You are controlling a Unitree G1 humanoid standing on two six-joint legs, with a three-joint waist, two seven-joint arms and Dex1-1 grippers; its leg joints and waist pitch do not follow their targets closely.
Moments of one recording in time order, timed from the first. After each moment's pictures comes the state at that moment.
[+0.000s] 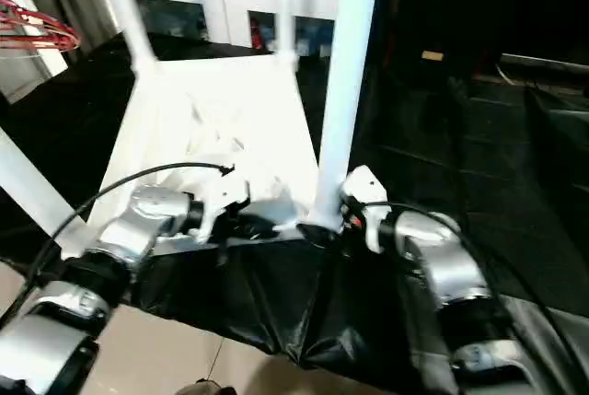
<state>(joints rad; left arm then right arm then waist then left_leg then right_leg) -0.69 0.23 -0.25 0.80 0.06 -0.03 -1.22 -0.42 -0.40 0.12 0.45 0.15 0.13 1.04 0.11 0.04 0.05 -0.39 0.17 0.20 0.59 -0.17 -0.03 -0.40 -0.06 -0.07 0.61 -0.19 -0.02</state>
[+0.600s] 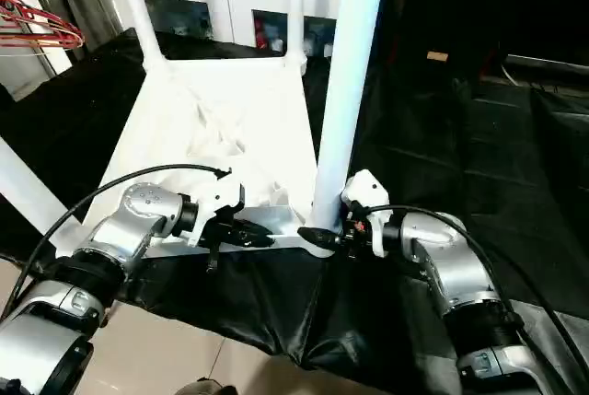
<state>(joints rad) -0.69 0.25 -0.25 0.80 0.05 -0.03 -1.28 -0.40 -0.42 0.13 0.40 0.16 0.15 1.09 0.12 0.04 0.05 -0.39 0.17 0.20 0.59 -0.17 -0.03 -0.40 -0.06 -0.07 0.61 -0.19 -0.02</state>
